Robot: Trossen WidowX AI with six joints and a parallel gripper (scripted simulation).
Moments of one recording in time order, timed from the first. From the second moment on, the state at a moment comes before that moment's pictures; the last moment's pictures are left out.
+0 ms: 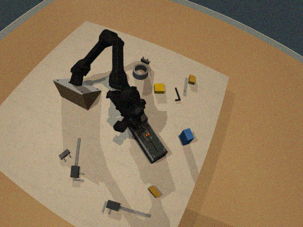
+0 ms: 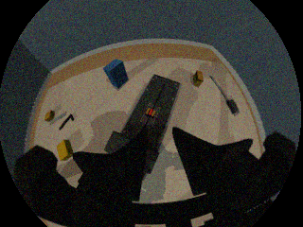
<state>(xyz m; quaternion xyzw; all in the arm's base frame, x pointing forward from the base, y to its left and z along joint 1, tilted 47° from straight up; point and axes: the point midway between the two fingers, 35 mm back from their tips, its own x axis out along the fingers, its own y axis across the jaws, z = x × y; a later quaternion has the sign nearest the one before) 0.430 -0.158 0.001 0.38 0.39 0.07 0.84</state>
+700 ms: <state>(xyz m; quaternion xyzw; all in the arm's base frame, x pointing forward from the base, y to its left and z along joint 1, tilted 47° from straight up) 0.430 -0.158 0.001 0.38 0.39 0.07 0.84</state>
